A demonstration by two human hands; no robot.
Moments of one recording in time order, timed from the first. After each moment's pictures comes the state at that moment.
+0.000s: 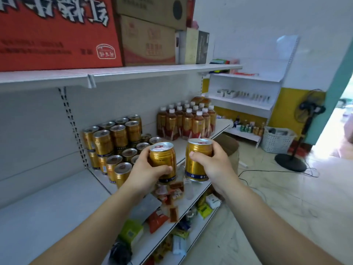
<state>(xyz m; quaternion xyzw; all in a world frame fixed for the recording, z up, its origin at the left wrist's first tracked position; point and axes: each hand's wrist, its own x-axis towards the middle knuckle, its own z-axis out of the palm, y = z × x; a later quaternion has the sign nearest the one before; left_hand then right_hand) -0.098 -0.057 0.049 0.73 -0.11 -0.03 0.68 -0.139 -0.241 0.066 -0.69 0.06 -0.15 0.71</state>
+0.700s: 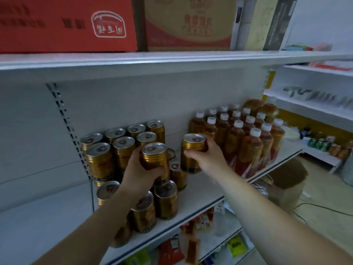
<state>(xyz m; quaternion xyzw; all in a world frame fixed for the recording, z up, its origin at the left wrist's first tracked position) 0.097 -0.060 0.019 0.77 0.09 0.10 0.63 0.156 -0.247 0.034 -0.75 -0.08 -0.02 0.66</state>
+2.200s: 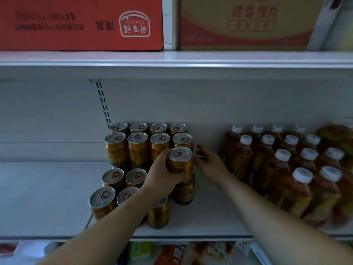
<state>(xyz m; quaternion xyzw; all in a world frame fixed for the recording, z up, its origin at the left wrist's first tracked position) 0.143 -0.138 0.009 0.79 0.20 0.19 0.54 0.284 -0.246 -0.019 -0.76 -0.28 0.17 0.57</state>
